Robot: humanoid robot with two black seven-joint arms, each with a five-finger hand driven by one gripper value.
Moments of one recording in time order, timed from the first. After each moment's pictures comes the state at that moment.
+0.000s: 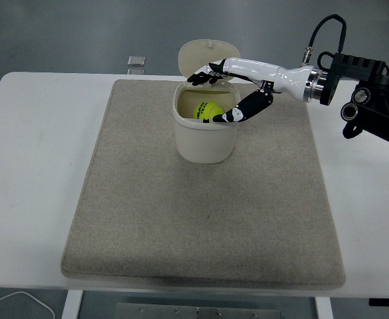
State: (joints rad) left arm 0.06 0.00 -0.04 -0.13 0.01 -0.07 -0.13; right arm 1.32 -0.40 0.03 1.02 -0.99 0.12 0.48
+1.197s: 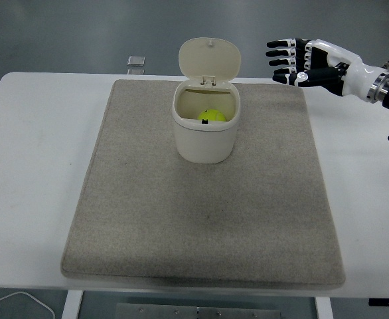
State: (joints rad) left arm 0.06 0.00 -0.04 -0.13 0.01 -0.07 -0.13; right arm 1.22 -0.58 0.05 0.98 -0.22 0.25 0.28
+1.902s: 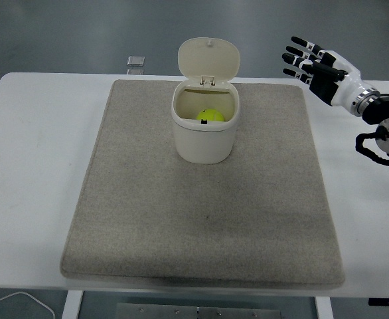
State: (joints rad) left arm 0.06 0.00 -0.04 -0.13 0.01 -0.07 -0.13; right arm 1.09 -0.47 0.16 0.94 0.17 0.05 0.22
